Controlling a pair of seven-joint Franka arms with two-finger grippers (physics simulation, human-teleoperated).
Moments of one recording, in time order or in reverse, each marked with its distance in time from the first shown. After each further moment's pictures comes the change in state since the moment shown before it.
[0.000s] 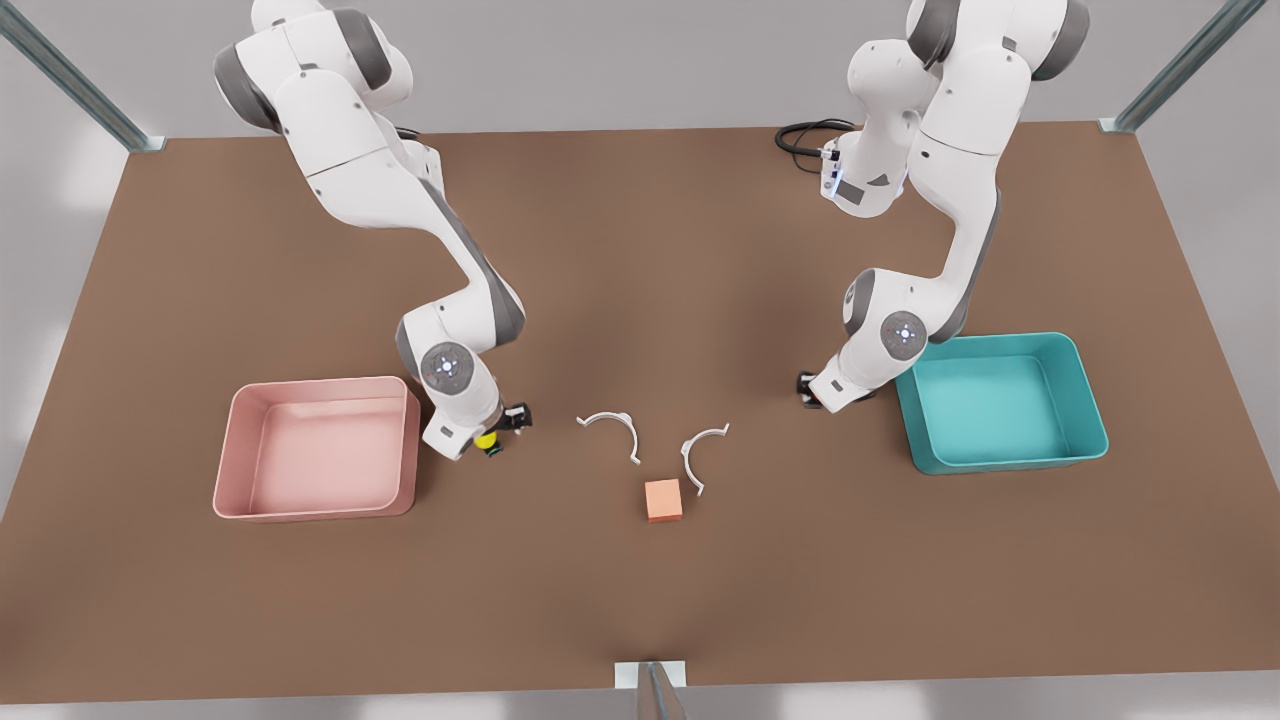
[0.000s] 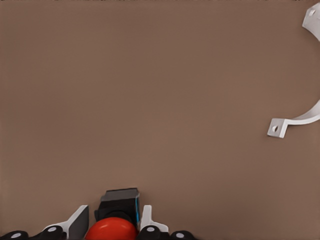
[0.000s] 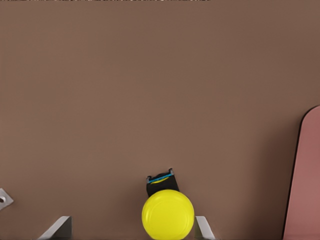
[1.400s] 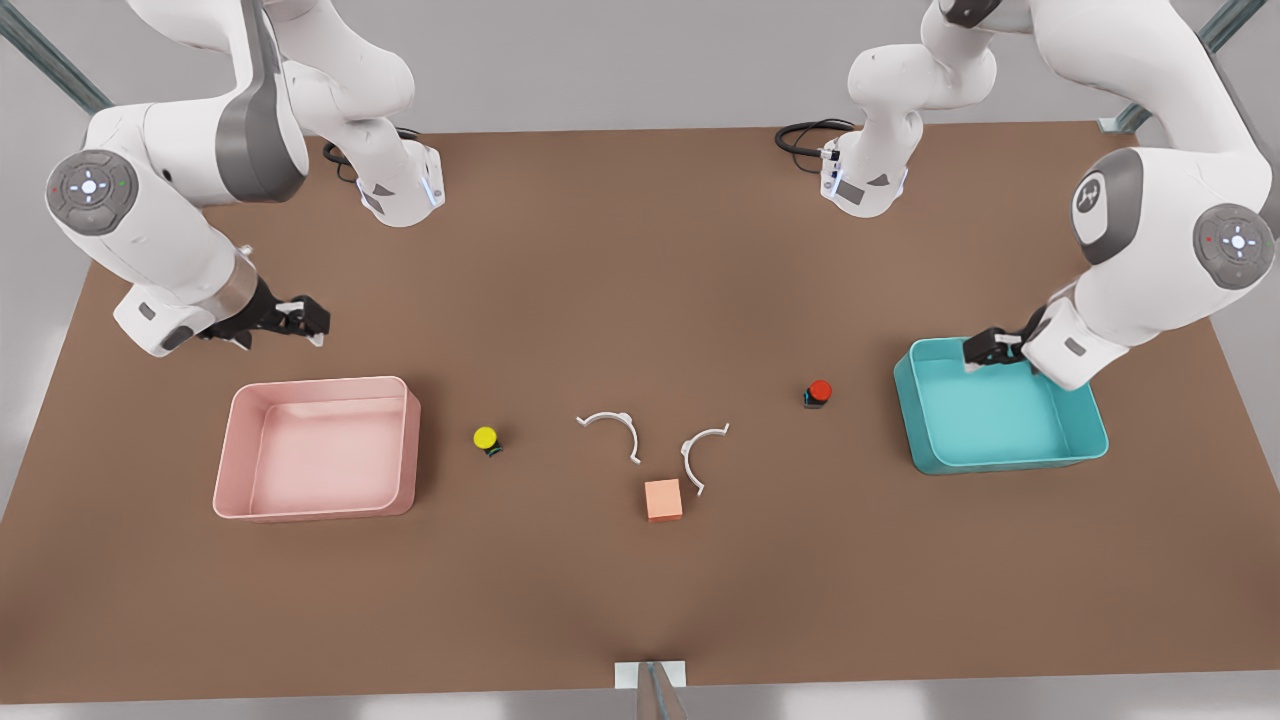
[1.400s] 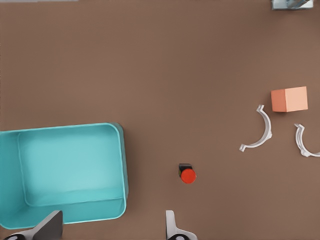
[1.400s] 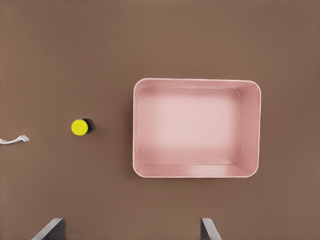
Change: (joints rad) left arm 0.217 -0.160 0.008 0.834 0.106 -1.020 0.018; right arm -0.265 -0.458 -0.024 0.298 0.000 -0.783 -0.179
